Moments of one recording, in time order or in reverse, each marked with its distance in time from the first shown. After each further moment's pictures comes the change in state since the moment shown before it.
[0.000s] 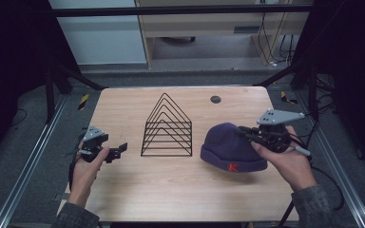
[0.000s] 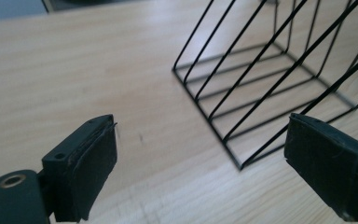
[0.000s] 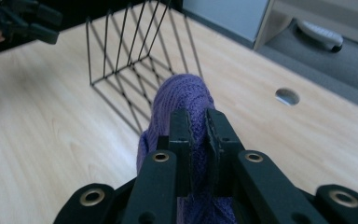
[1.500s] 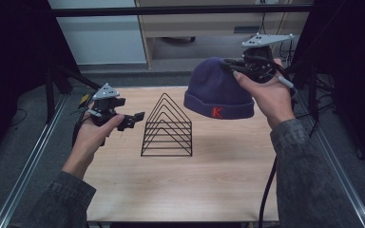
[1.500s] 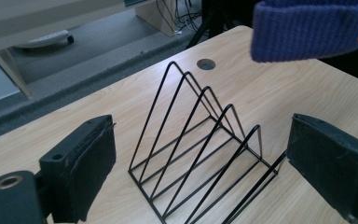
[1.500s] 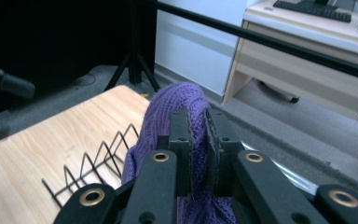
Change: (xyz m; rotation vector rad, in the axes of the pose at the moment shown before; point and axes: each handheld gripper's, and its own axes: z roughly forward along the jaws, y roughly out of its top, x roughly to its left) left arm -0.051 0.132 -0.010 -0.024 -0.140 0.178; right arm -0.029 0.157 0.022 -0.156 -0.103 0.001
